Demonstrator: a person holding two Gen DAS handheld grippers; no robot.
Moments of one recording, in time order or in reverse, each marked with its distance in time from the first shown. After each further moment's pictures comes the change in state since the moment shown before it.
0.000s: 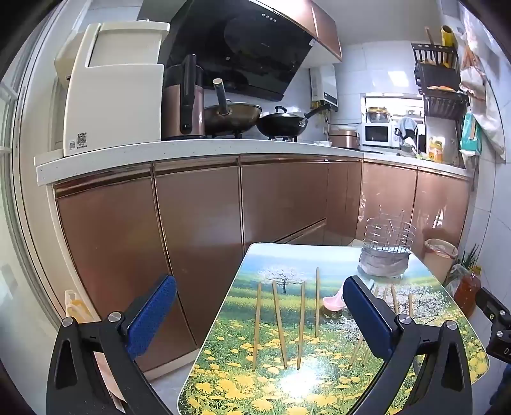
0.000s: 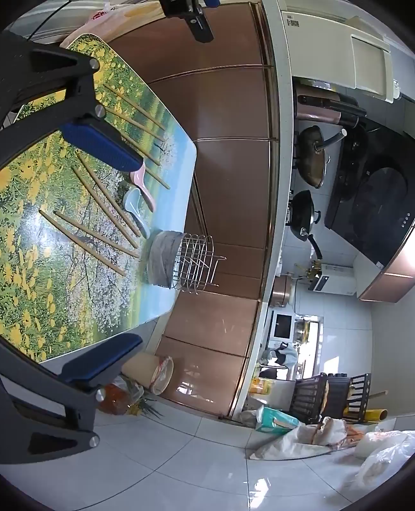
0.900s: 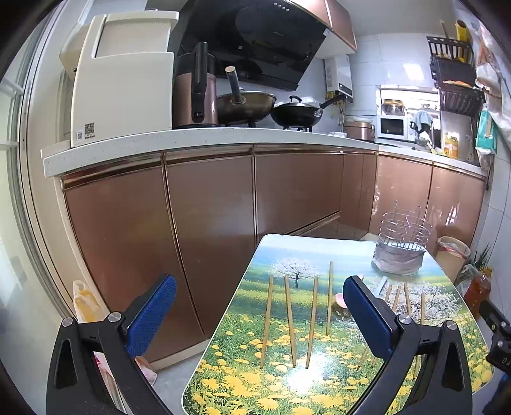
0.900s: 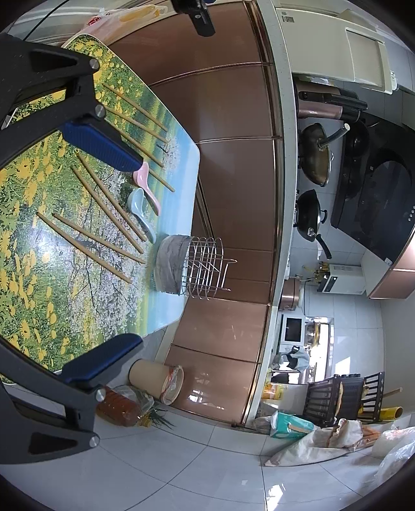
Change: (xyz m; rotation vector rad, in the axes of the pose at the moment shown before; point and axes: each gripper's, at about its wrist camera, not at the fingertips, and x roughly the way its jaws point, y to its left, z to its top) left arm 0.015 0.003 0.002 -0.014 0.040 0.081; right arm 0.029 -0.007 -0.012 0.037 0.022 0.042
